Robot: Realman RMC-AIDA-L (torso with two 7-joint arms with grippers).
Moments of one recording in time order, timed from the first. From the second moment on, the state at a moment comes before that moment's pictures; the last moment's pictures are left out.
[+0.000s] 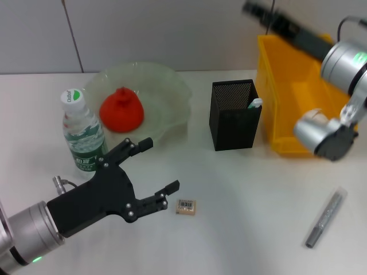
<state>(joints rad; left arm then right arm) -0.45 -2.08 0.87 0.15 1.46 1.61 -0.38 0.34 2.08 -1.60 -1.20 -1.11 -0.37 -1.01</state>
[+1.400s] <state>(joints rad) -0.38 -2.06 0.87 0.22 1.48 1.67 -0.66 0.45 1.97 -1.32 -0.60 -0.98 -1.52 1.37</state>
